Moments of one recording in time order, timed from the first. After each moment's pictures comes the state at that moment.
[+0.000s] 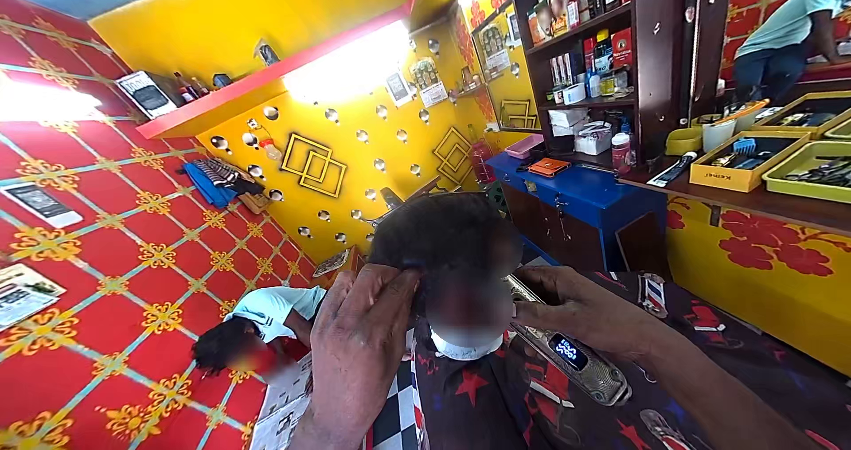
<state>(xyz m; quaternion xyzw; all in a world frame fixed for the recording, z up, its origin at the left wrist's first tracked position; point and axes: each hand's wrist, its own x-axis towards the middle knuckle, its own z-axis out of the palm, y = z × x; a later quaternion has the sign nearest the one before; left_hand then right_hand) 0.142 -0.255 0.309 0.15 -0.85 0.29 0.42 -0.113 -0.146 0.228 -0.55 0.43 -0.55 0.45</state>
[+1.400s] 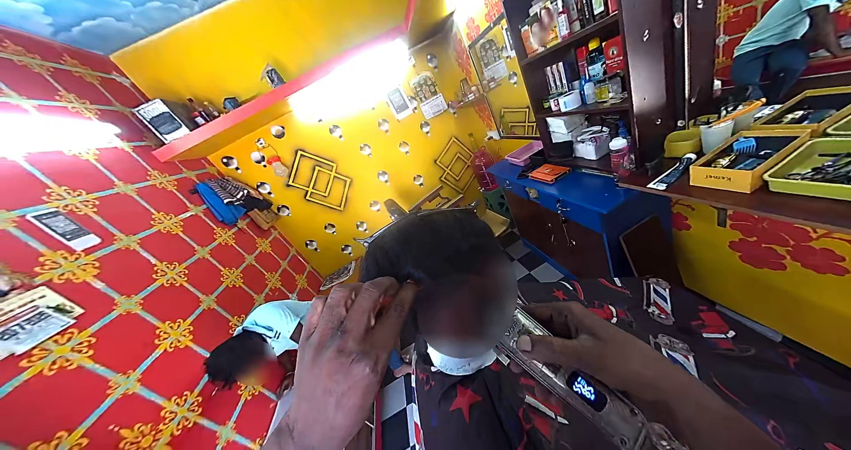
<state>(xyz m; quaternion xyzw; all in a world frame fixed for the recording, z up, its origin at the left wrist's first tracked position) 0.142 -0.249 0.327 0.09 -0.85 0.41 0.32 -0.136 -0.143 0.171 -0.54 0.35 -0.57 0.51</state>
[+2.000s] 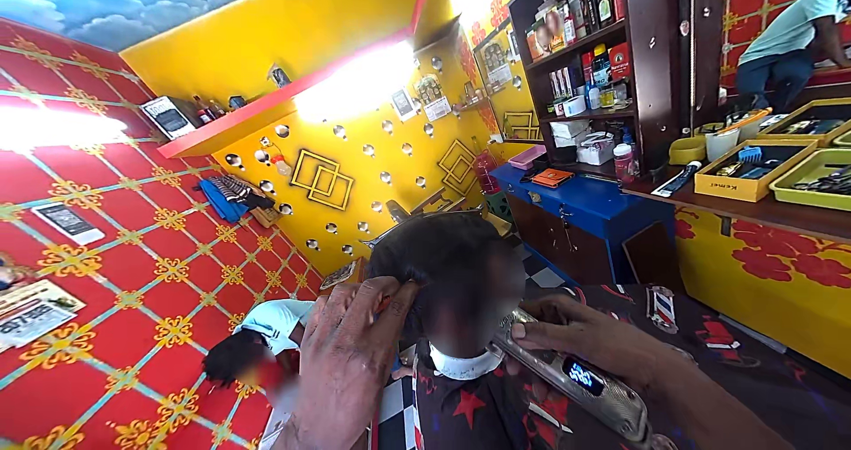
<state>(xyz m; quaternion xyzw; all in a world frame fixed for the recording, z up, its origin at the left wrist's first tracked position) 0.140 -0.252 0.325 0.11 -0.84 0.38 0.36 -0.136 -0.151 0.196 -0.52 0.29 -0.53 0.60</state>
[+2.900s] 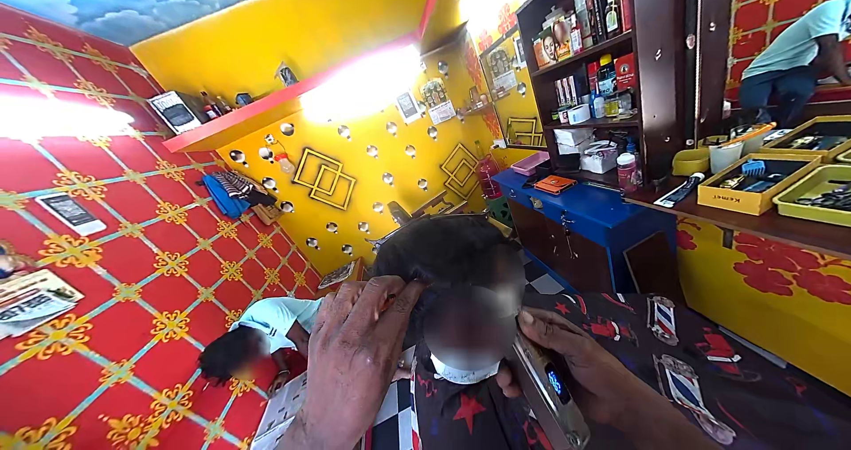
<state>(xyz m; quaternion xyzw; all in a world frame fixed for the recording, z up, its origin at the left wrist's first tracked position) 0.138 -0.255 0.323 0.12 -0.84 0.36 0.38 -0.110 -0.172 0.161 -0.44 0.08 -0.64 0.63</state>
